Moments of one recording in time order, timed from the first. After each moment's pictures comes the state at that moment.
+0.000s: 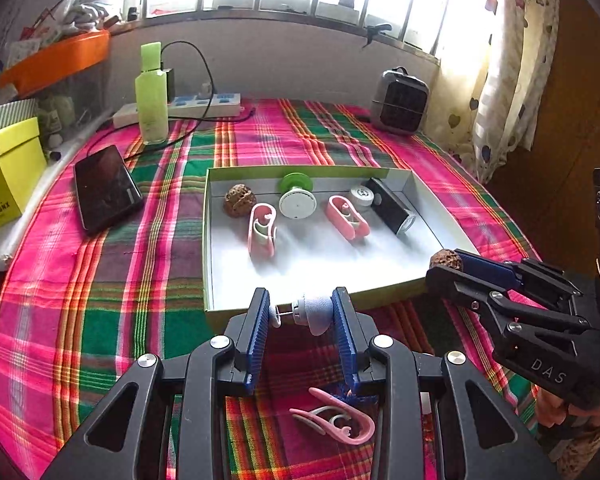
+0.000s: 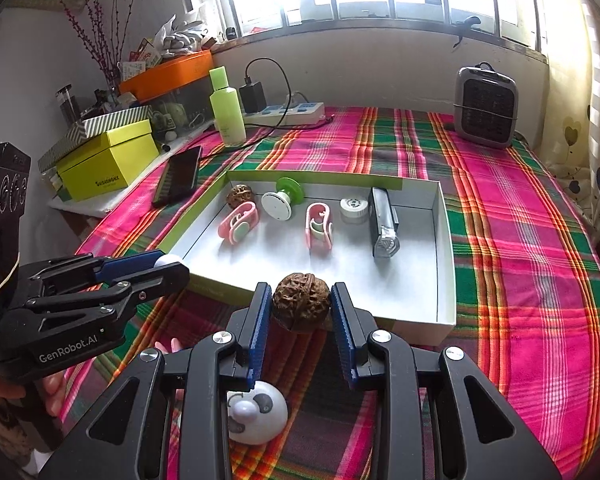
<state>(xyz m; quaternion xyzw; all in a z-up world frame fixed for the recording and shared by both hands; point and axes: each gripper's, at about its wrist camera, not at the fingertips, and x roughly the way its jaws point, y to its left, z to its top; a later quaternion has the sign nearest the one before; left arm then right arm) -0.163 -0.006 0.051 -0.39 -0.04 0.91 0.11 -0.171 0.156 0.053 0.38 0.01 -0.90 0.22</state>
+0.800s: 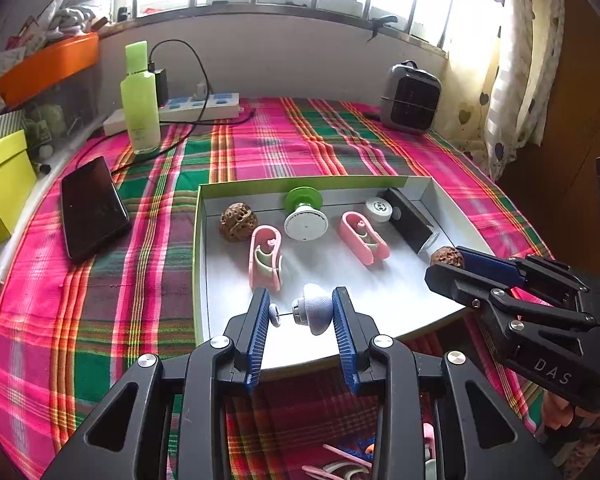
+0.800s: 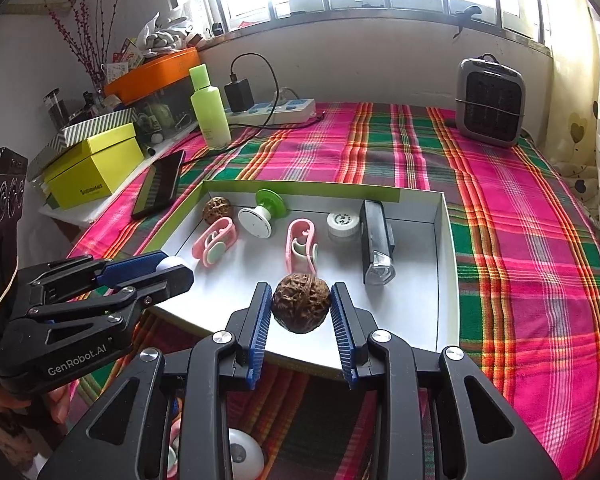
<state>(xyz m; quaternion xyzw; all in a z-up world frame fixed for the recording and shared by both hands) -0.202 0.000 0.043 -0.40 -0.02 0.91 0.10 -0.209 0.156 0.045 0.39 0.00 -0.90 0.21</state>
